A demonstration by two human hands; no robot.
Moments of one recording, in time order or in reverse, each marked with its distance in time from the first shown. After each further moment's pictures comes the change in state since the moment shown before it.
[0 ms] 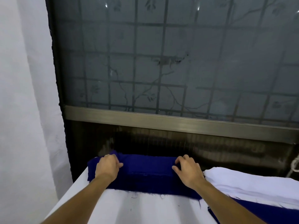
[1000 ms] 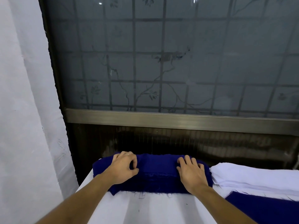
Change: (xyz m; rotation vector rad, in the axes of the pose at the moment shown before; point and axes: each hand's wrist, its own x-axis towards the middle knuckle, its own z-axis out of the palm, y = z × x) left_hand 0.020 -0.002 0.003 0.080 -0.236 0.465; right_hand -0.011 -0.014 0.029 -0.134 -0.012 0.050
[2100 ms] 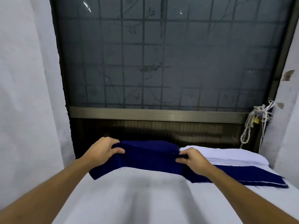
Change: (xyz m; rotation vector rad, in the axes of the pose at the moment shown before) left_hand -0.147 0.117 -0.103 -0.076 0.041 -0.019; right_hand -0.156 0.059 -0.143 0.481 -0.121 -0.105
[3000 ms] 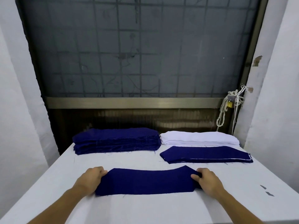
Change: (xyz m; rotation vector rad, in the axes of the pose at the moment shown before) left_hand -0.062 -0.005 0.143 0.024 -0.121 -0.359; right_hand -0.130 0.143 0.027 -0.007 0.098 0.493
